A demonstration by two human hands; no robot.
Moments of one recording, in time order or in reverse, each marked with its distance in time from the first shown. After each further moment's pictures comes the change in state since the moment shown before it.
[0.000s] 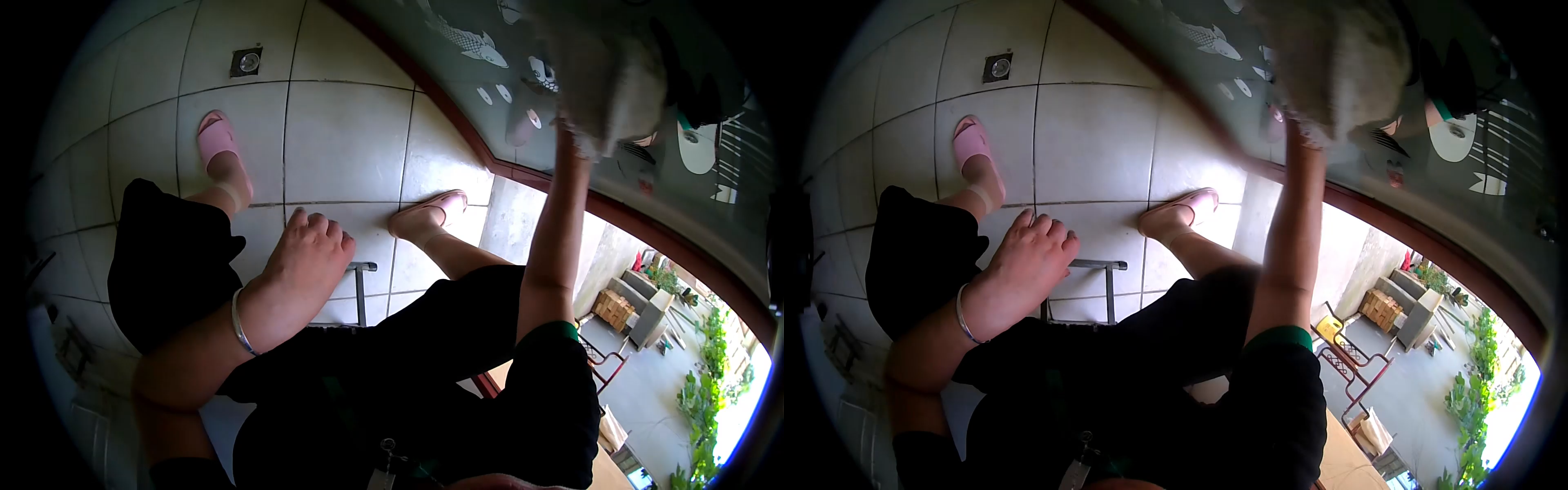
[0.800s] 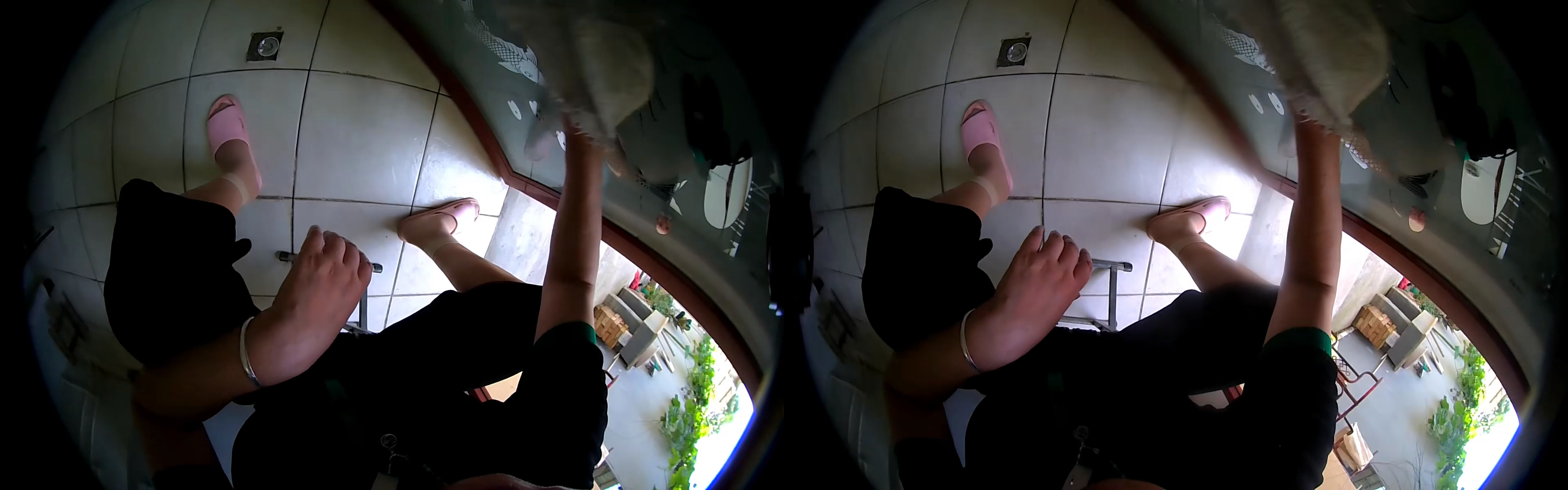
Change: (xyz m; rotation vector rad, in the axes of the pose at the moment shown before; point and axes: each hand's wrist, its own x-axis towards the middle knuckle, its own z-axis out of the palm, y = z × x) left_hand -0.009 0.003 -0.016 0.068 -0.059 0.009; right_hand 0.038 -0.017 0.048 0.048 -0.033 -0.024
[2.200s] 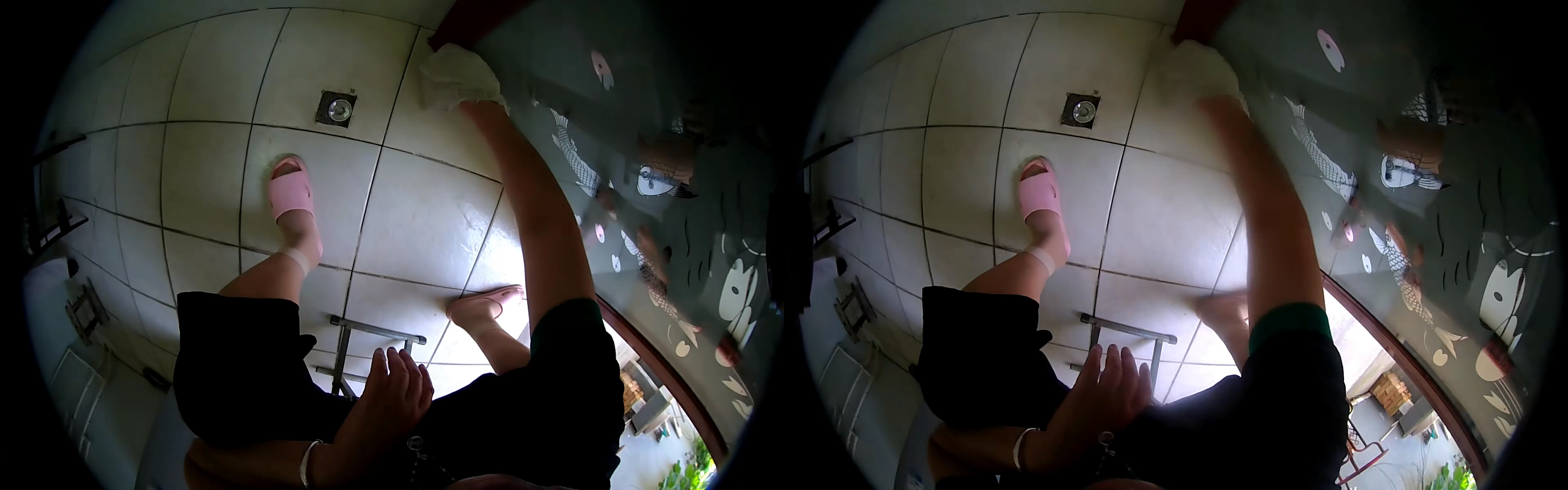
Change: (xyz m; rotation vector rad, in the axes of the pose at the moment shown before) left_hand -0.018 -0.031 -0.029 -0.120 -0.018 -0.047; right_hand 0.140 -0.228 0.206 0.341 -0.878 -0.223
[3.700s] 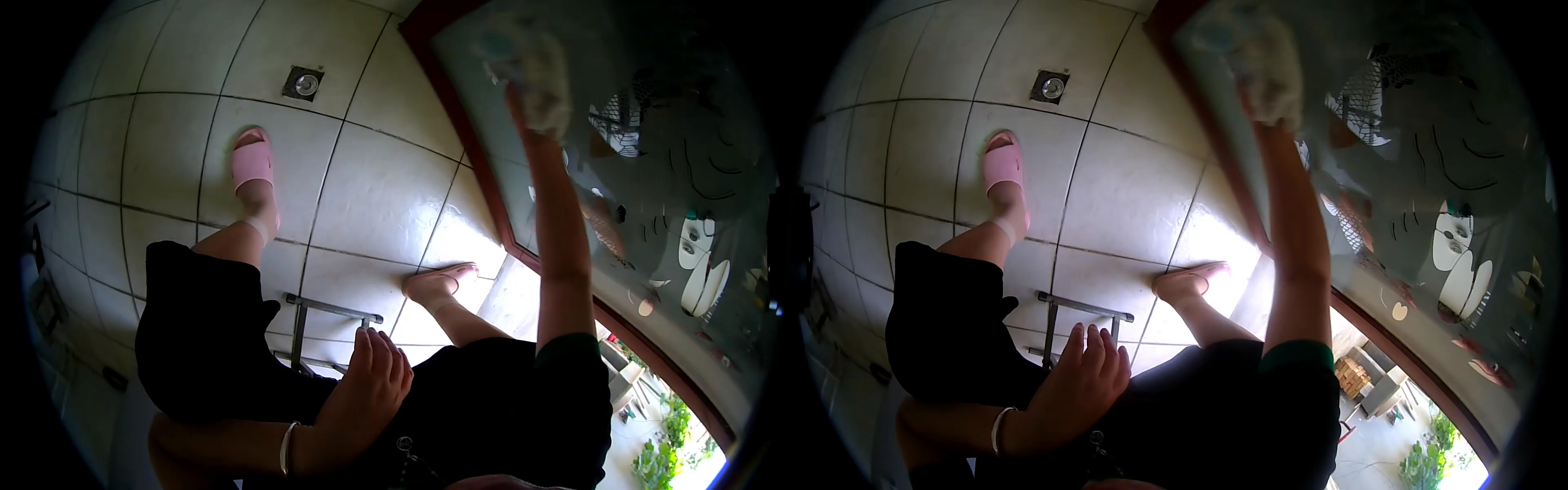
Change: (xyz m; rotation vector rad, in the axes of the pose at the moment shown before) left_hand -0.017 0.026 0.003 0.095 0.084 0.110; right_hand -0.116 0.081 -0.059 -0.344 1.117 -0.384
